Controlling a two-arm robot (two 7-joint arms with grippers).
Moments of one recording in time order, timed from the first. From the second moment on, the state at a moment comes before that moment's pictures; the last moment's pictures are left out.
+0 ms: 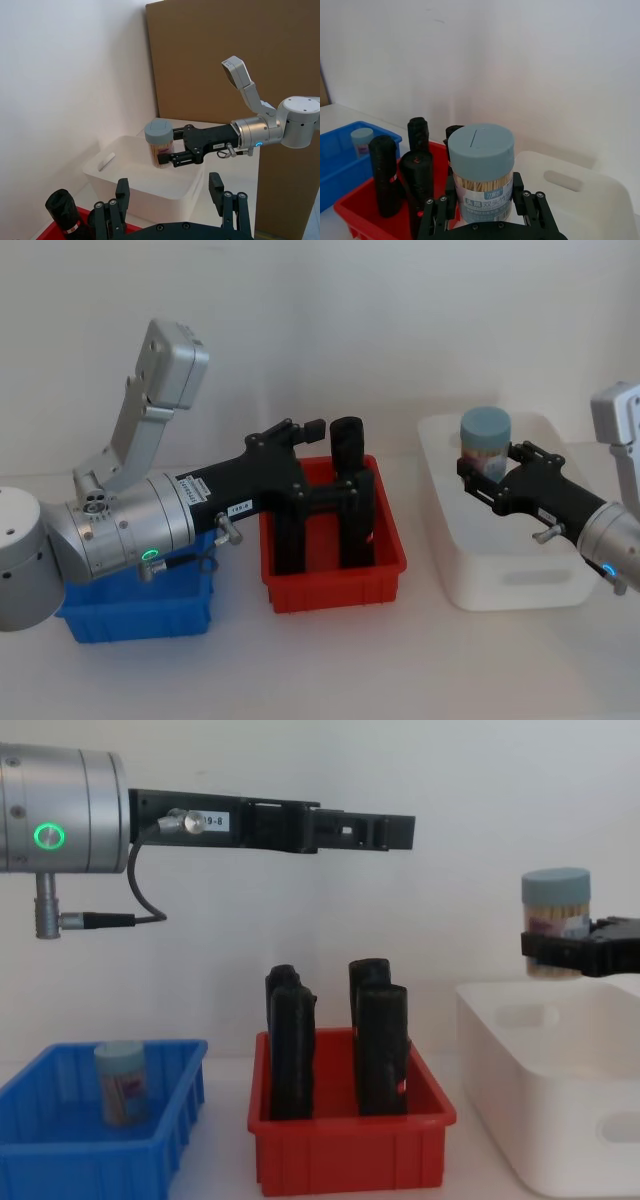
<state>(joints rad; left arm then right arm) -0.47 0.41 0.31 -1.64 -0.42 0.34 -0.74 0.37 0.36 -0.24 -1.41 0.30 0.08 0.39</state>
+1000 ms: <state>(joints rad) -0.47 0.41 0.31 -1.64 -0.42 0.34 -0.74 0.47 0.31 -0.26 -1.17 0.26 0.16 0.35</state>
